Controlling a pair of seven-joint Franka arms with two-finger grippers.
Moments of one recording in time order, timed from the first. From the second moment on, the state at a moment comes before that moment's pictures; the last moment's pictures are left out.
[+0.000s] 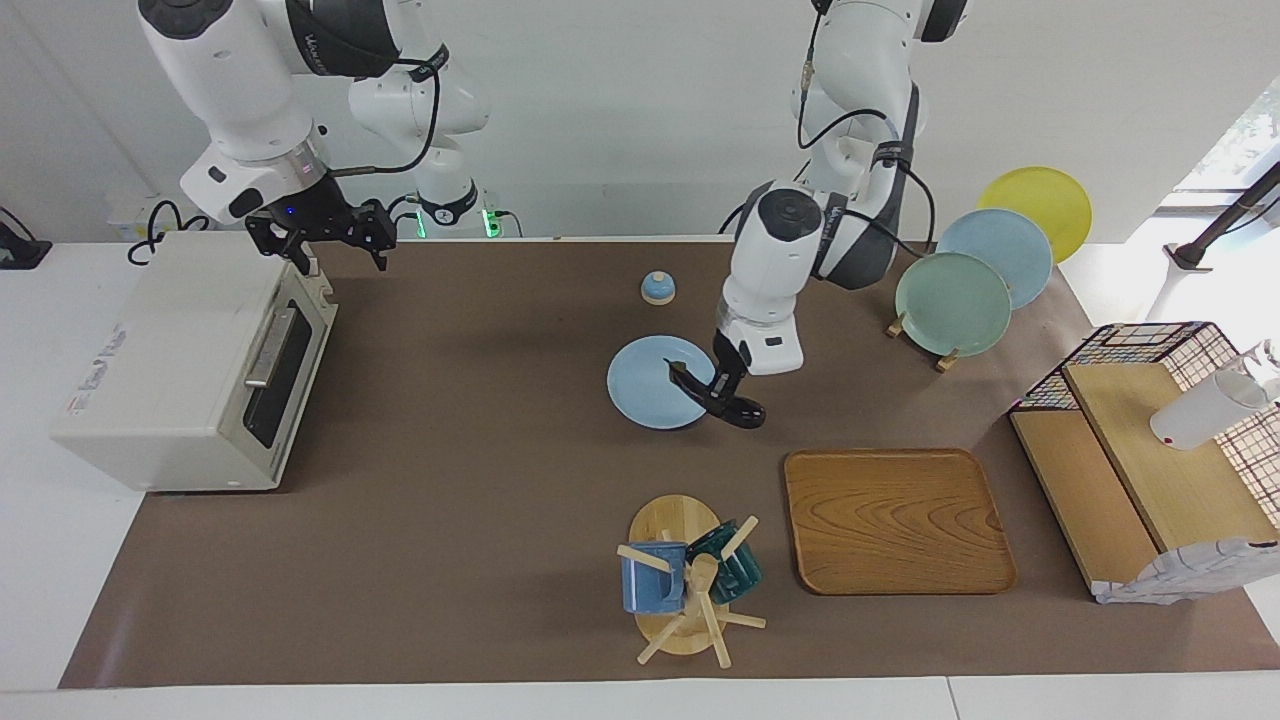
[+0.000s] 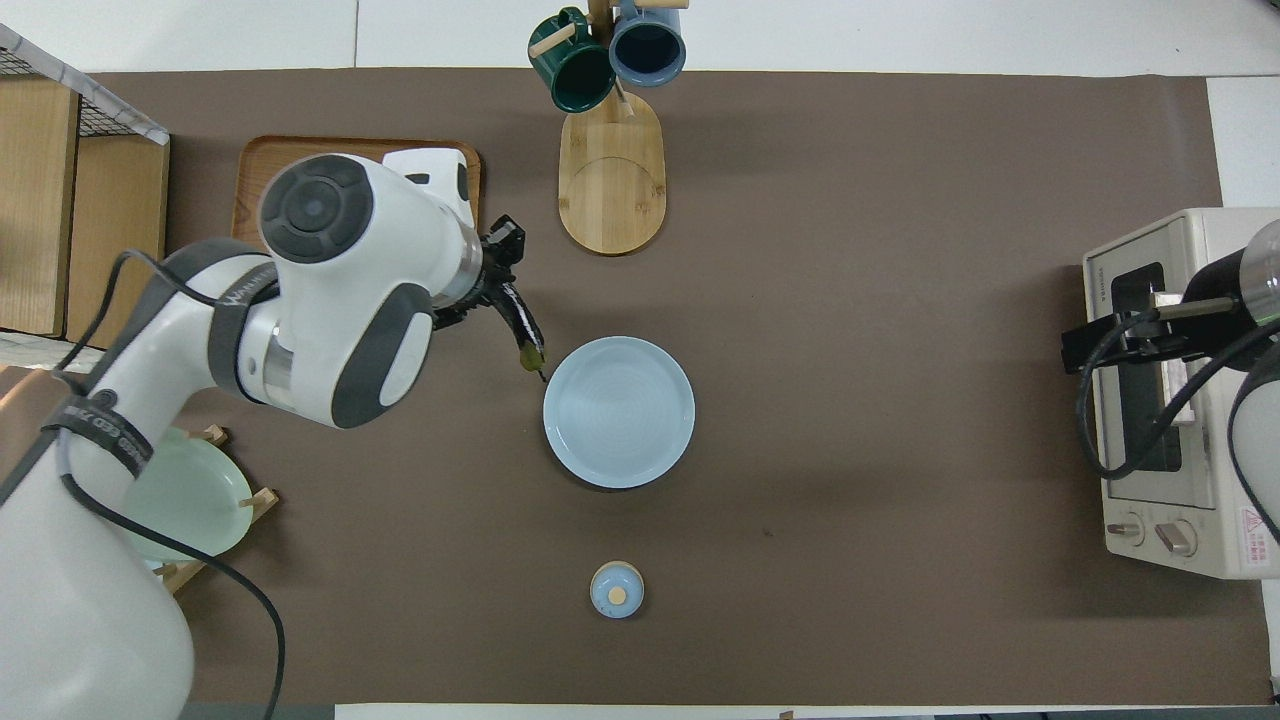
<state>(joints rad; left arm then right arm) -0.37 0.28 -0.04 -1.77 -0.06 2.18 -0.98 -0.01 -0.07 0.06 -1.70 -0.03 1.54 -0.03</state>
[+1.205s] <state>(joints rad) -0.14 0.62 -0.05 -1.41 -0.05 2.05 -0.21 -0.02 0.01 0.04 -1.60 -0.03 1.51 -0.03</state>
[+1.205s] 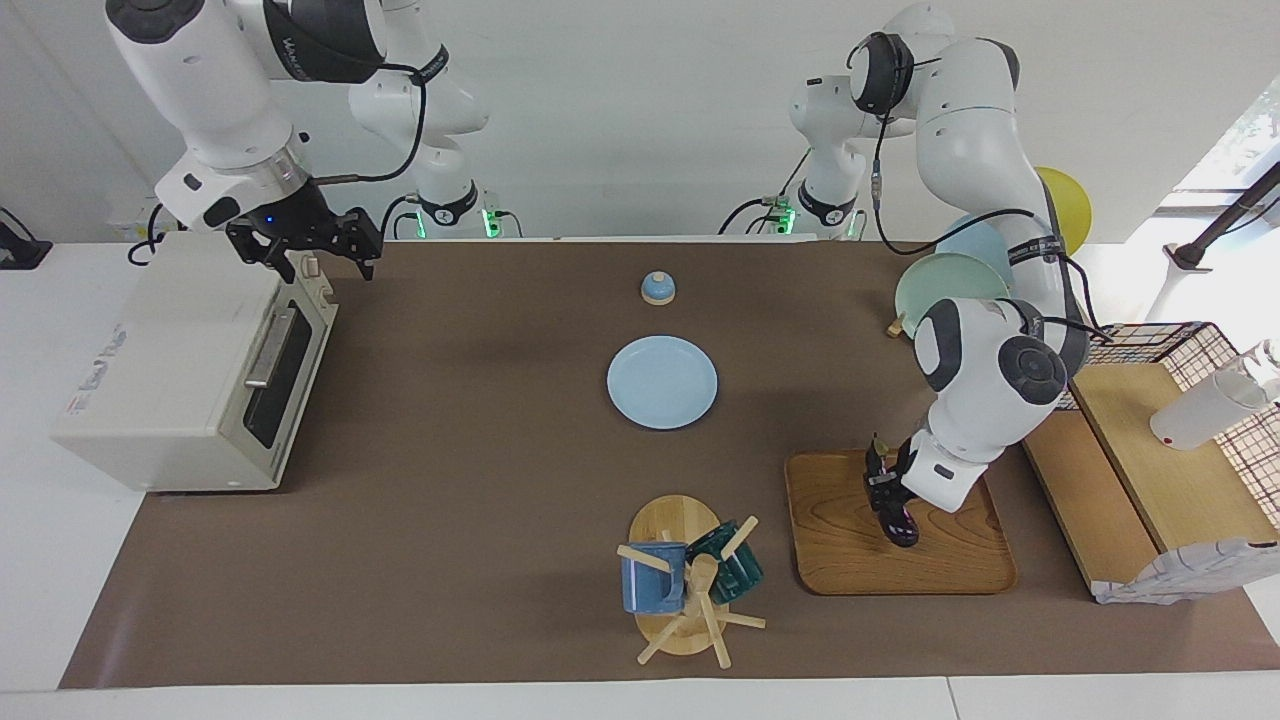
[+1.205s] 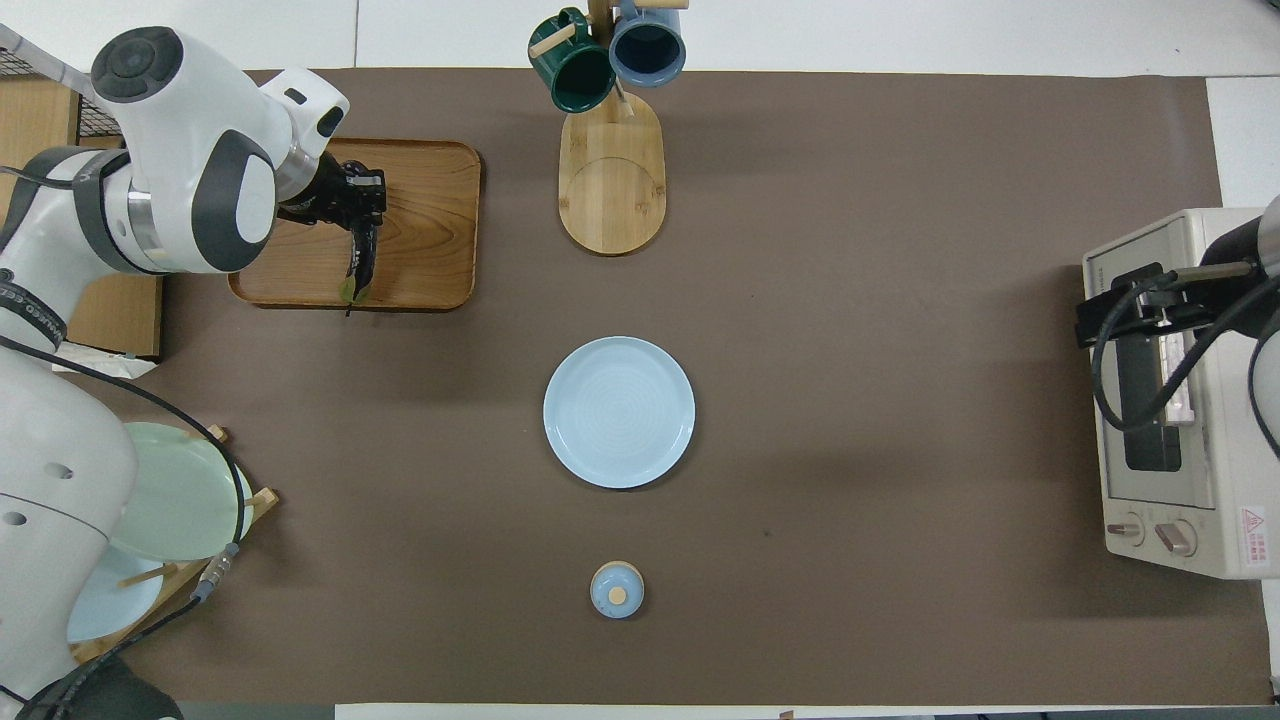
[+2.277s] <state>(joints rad) -0.10 0.35 -0.04 -1.40 -0.05 1.80 -0.20 -0.03 0.00 0.03 -1.59 -0.03 1.51 -0.03</state>
